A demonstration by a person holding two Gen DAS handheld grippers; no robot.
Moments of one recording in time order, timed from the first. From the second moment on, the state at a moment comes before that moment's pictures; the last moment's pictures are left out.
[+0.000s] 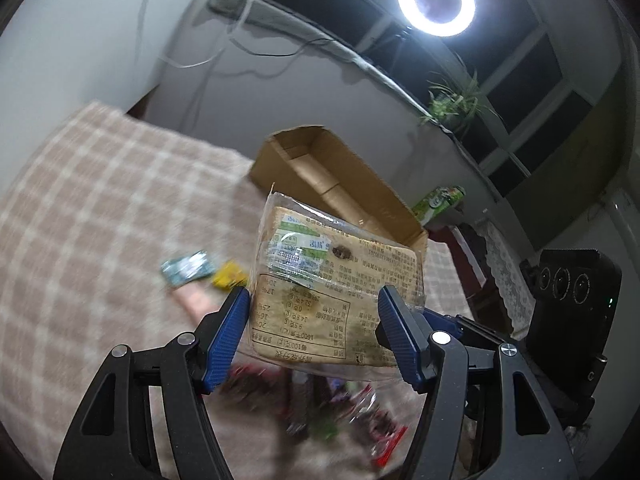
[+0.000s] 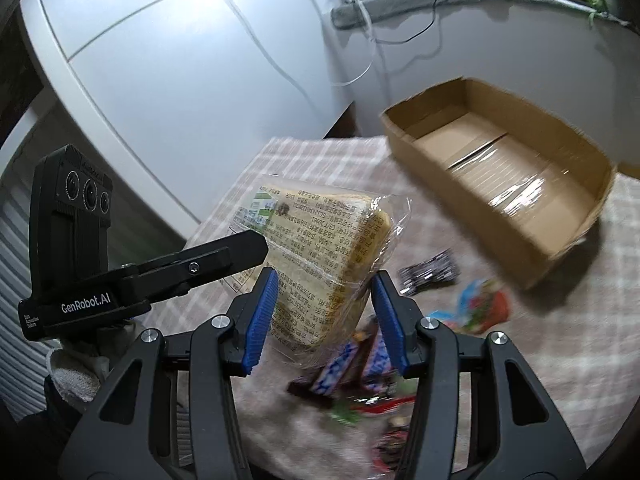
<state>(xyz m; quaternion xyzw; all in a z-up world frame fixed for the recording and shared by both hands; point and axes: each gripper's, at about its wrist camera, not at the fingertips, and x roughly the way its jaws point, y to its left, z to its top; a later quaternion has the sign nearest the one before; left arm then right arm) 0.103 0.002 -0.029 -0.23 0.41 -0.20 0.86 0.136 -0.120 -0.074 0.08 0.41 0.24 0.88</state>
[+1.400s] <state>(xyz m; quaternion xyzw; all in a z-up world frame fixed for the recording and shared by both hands) 0.230 -0.124 -0.033 -0.15 0.45 -0.24 0.85 0.247 -0.260 -0.088 0.10 0.40 0.14 0.90</state>
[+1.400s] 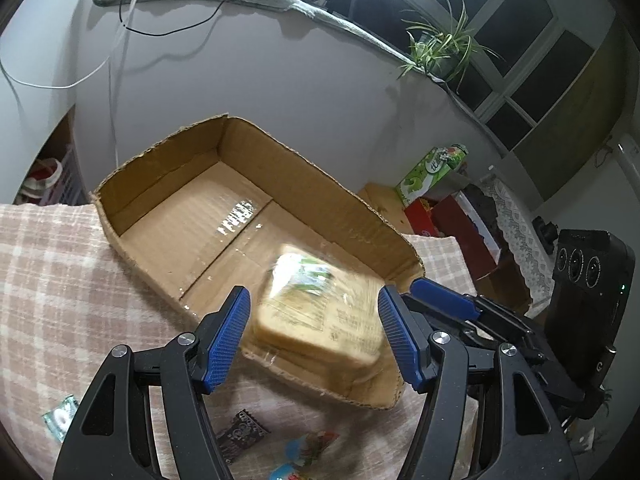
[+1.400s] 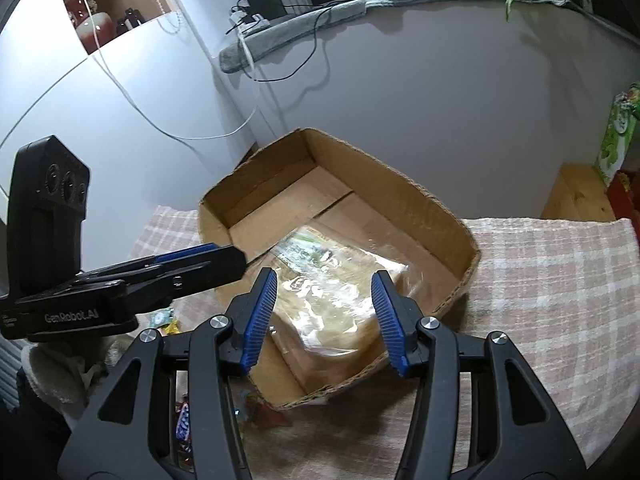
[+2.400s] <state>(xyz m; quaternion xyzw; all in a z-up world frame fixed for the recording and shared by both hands) 0.141 -0.052 0.009 -0.13 0.40 -0.20 0.89 0.162 -0.228 -0.067 0.04 0.39 0.16 0.91</state>
